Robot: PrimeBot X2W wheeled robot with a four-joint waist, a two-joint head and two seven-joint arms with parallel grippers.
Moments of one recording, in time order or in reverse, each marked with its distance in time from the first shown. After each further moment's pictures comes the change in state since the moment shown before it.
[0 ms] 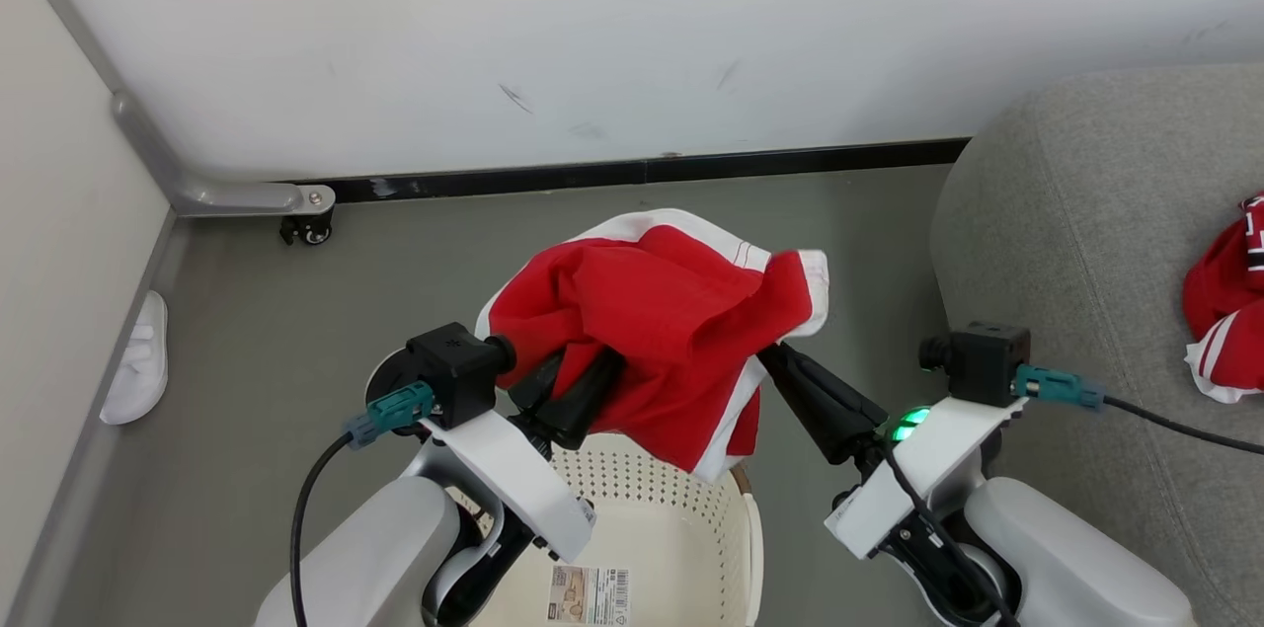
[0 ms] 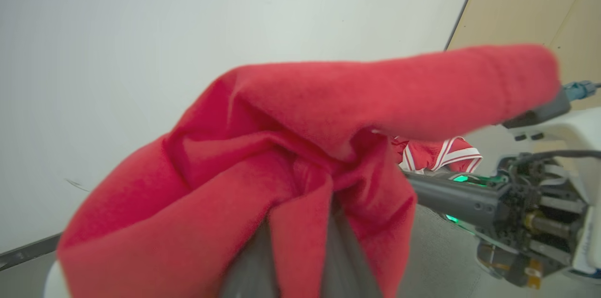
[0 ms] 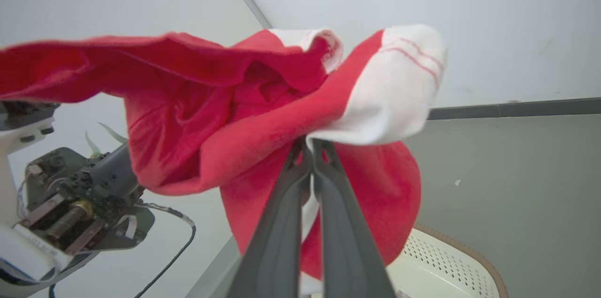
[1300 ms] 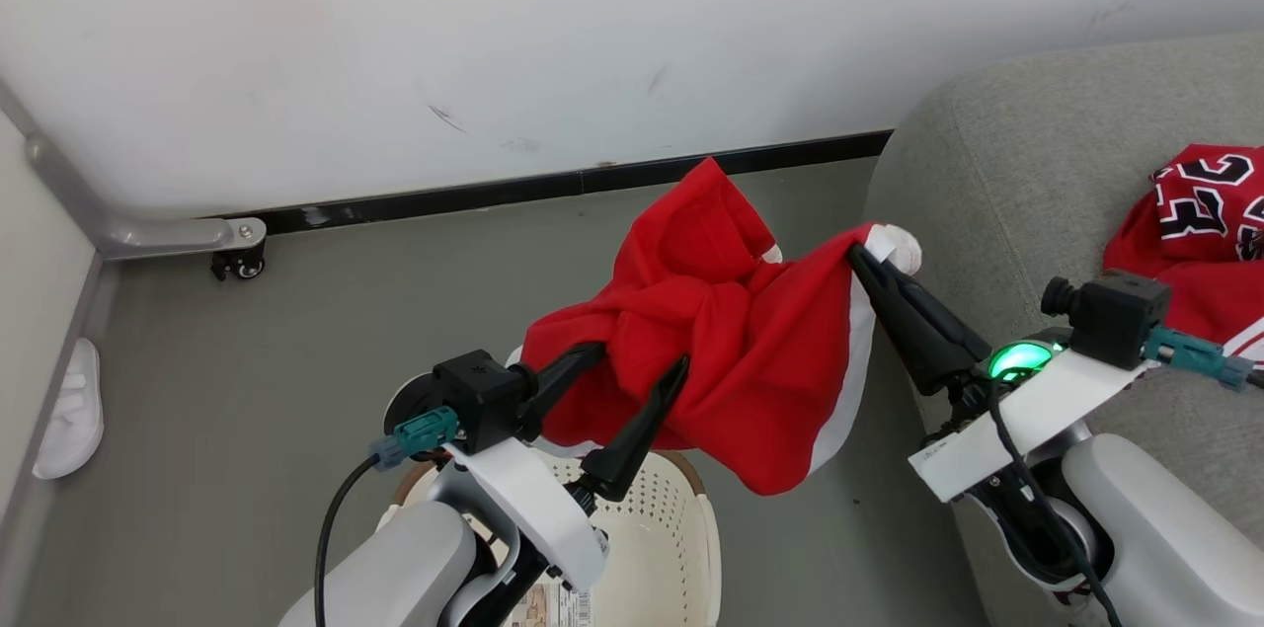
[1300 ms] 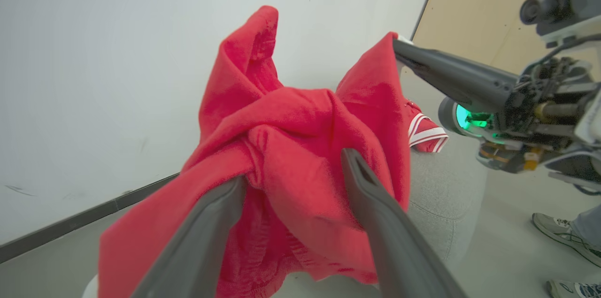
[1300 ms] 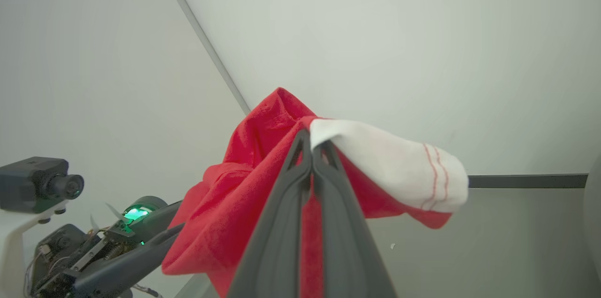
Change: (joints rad) left arm 0.019 -0.004 -0.040 0.011 -0.001 0.010 0.001; right arm 0.051 -0.060 -0.219 -0.134 -0.131 0.000 0.000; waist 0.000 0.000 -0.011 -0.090
